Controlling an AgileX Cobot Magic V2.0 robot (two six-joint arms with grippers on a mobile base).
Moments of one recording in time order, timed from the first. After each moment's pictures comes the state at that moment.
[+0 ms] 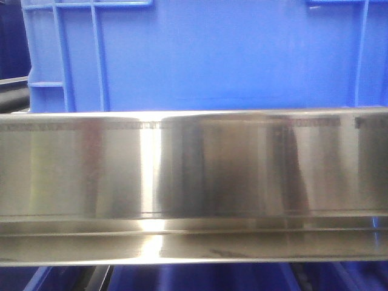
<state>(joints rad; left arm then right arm) -0.01 0.00 0.00 -0.05 -0.03 0.00 -0.09 0.00 0.00 0.01 0.05 -0.06</state>
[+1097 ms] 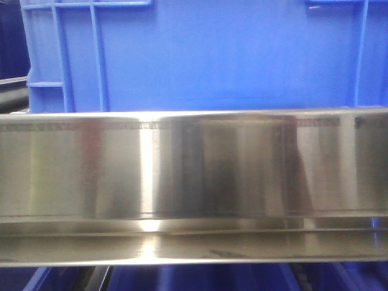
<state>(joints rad) -0.01 0.00 0.00 -0.05 -0.06 0.00 -0.09 0.00 0.00 0.01 -0.01 -0.06</state>
